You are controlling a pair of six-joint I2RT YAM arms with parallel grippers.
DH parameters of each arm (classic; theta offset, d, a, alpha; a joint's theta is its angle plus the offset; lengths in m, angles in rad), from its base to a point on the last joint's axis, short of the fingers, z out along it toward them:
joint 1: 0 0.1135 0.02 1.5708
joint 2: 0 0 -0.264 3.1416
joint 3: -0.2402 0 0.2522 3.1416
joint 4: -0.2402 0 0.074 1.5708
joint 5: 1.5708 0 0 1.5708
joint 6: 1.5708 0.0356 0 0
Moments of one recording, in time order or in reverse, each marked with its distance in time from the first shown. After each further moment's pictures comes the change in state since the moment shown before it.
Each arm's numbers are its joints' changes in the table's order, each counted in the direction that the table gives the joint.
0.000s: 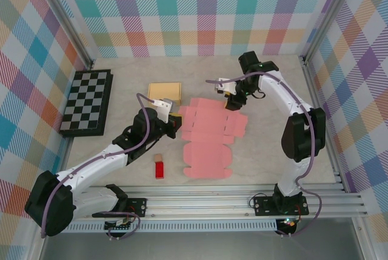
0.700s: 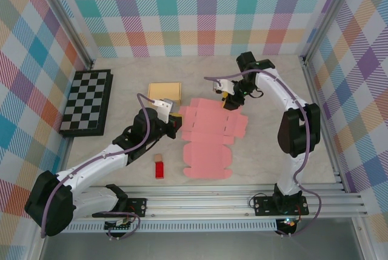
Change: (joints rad) left arm -0.002 0.000 0.000 0.000 0.000 0.006; right arm 0.000 -0.068 -0.054 -0.069 -0.066 -0.024
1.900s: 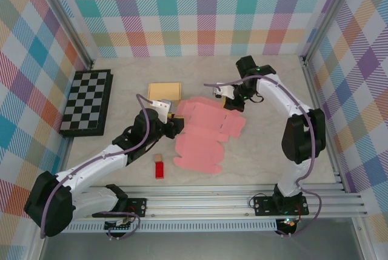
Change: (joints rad) left arm -0.003 0.011 -0.001 -0.061 -0.090 -0.041; right arm 0.021 0.117 0.141 0.100 0.051 0.033
